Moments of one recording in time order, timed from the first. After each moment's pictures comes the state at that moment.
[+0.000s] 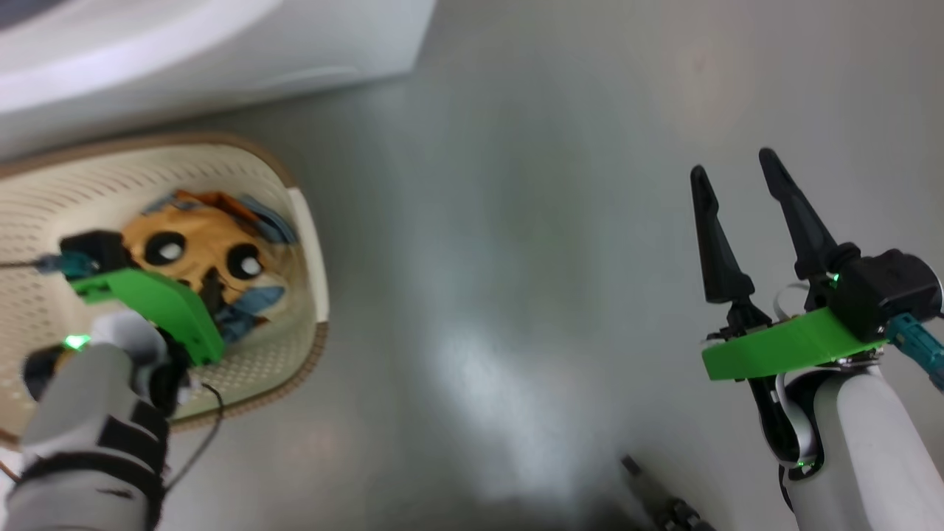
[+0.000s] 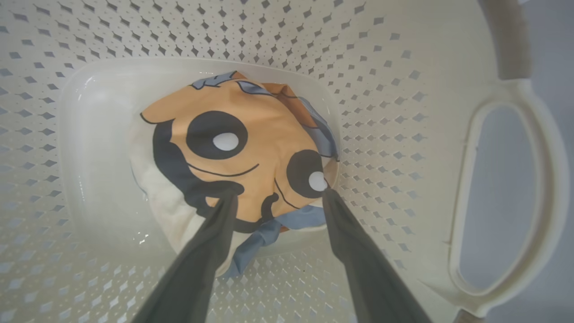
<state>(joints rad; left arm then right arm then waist) -0.91 0.20 -0.16 1.27 -0.47 -0.06 0.11 -0.31 -0.04 0.05 0.01 0.12 0.13 -0.12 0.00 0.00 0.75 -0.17</state>
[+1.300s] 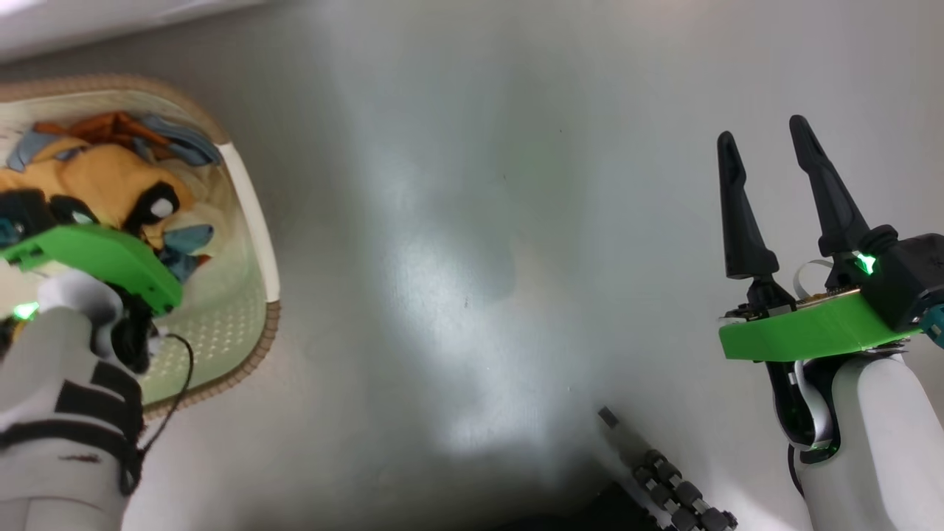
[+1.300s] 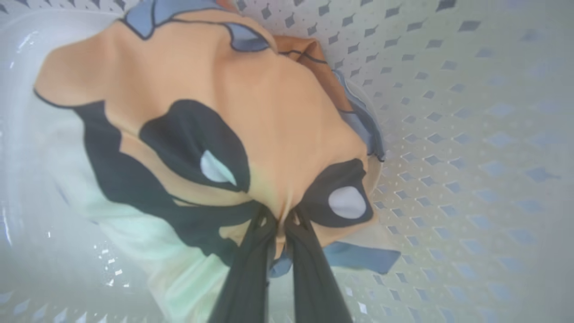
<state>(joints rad) -1.02 0.23 -0.12 1.29 -0.56 0.01 0.02 -0.34 -0.04 0.02 -0.02 0.13 0.13 -0.15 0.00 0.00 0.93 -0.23</state>
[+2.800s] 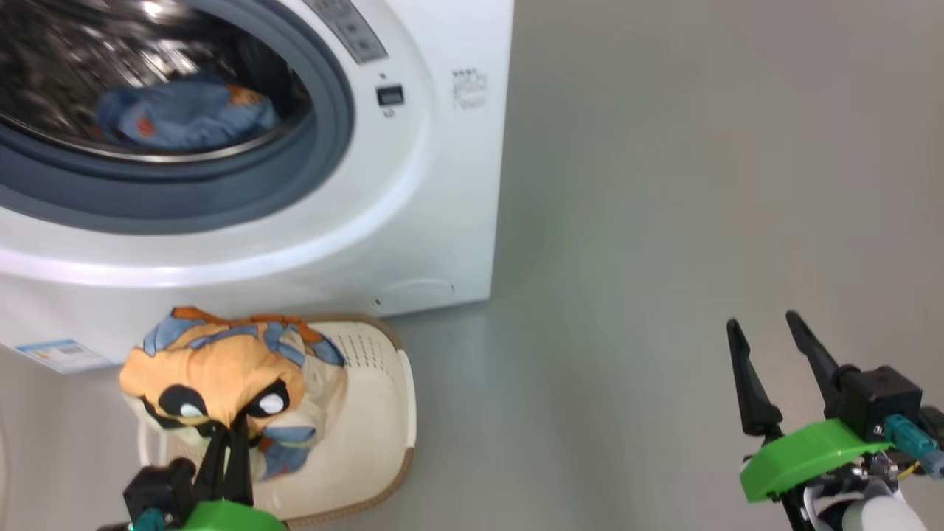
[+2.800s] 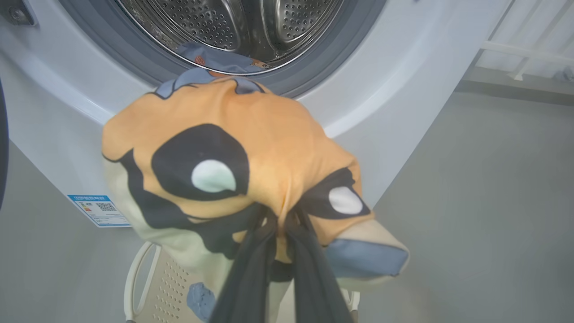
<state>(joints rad) -0.15 0.09 -0.09 0.46 -0.30 0.06 -0.25 -0.04 -0.04 -0.06 0.05 0.09 0.13 -0.03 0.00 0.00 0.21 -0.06</state>
